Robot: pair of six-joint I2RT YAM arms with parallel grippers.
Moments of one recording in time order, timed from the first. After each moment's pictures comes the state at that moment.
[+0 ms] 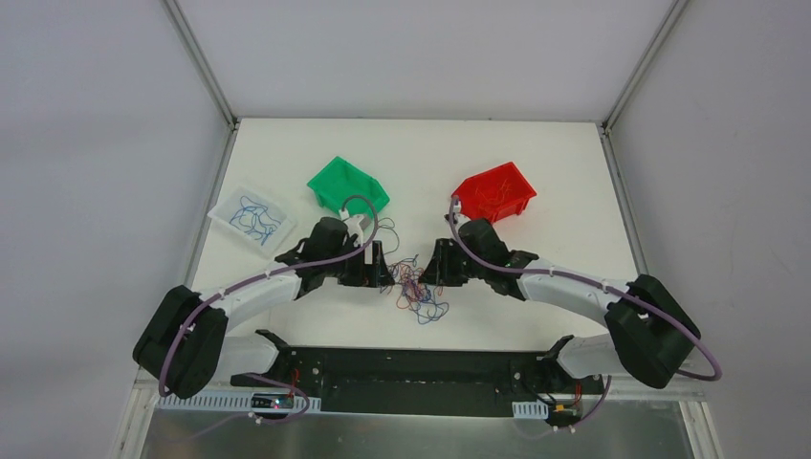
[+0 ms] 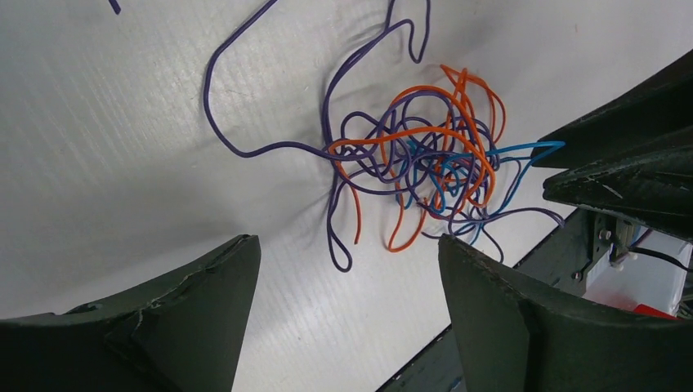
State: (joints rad) left arm -0.55 1.21 0.50 -0.05 0.34 -0.54; right arm 0.78 1.33 0.63 -0.02 -0.27 0.74
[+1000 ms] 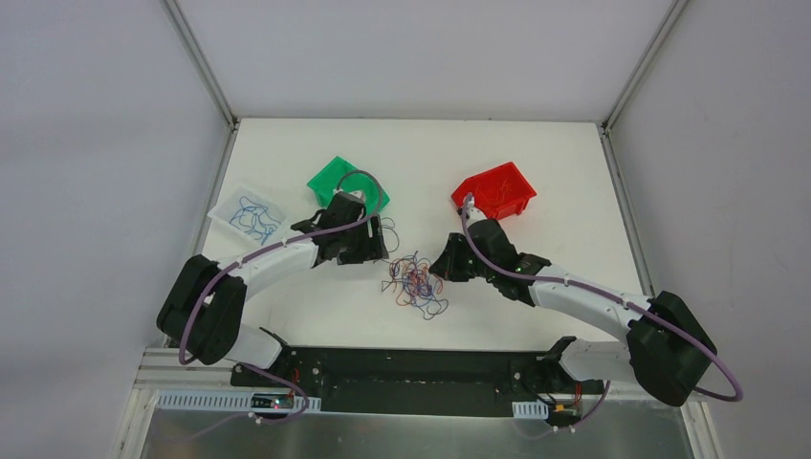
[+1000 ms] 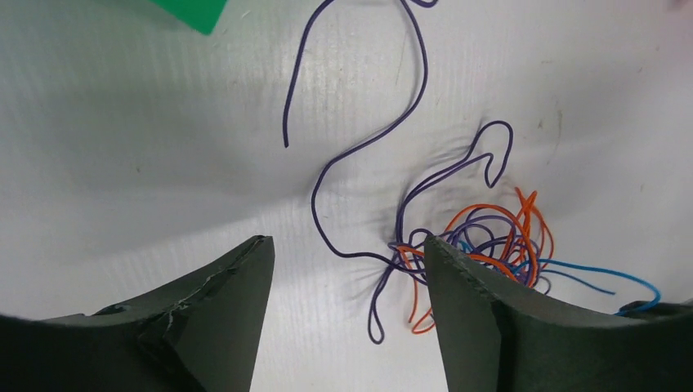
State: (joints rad) left arm -0.55 1.42 0.77 -0.25 0.06 -0.58; right arm 0.79 1.23 0.62 -0.04 -0.11 0.74
